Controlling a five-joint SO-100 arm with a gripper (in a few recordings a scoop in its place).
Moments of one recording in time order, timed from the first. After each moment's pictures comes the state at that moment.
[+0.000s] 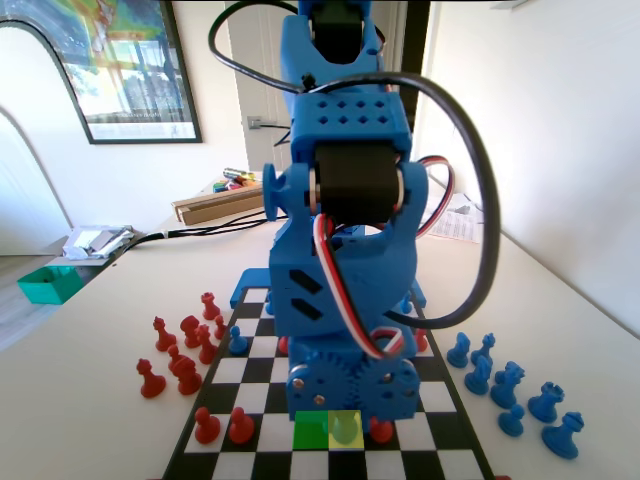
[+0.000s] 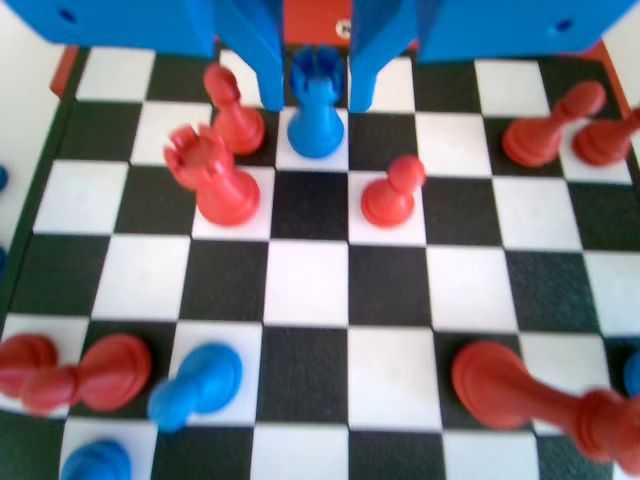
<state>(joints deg) -0.7 58.4 86.6 51.3 -91.1</state>
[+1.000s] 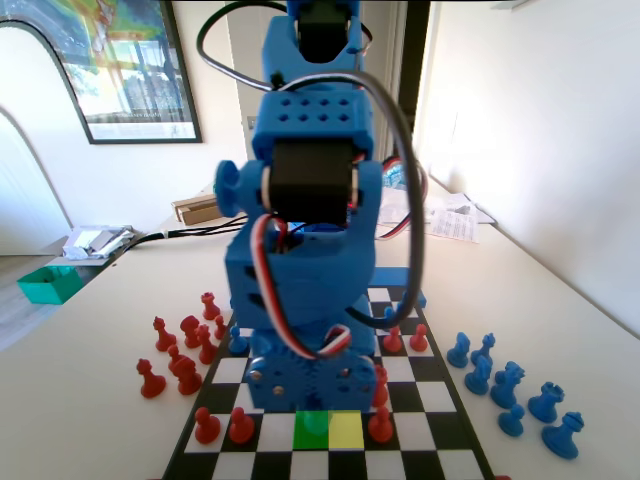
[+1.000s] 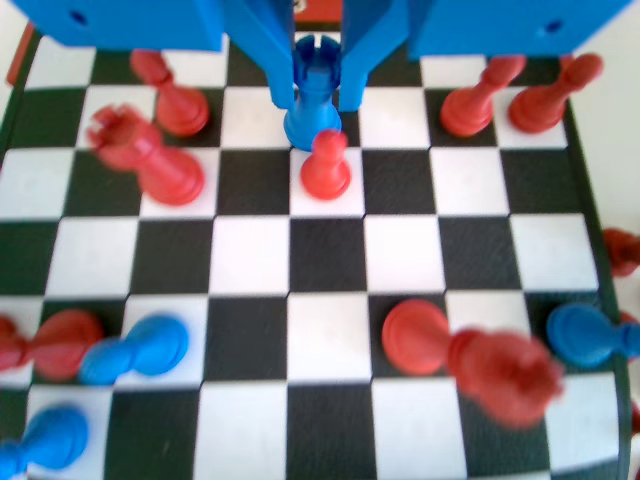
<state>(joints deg) 4.0 58.4 85.9 55.1 -92.8</state>
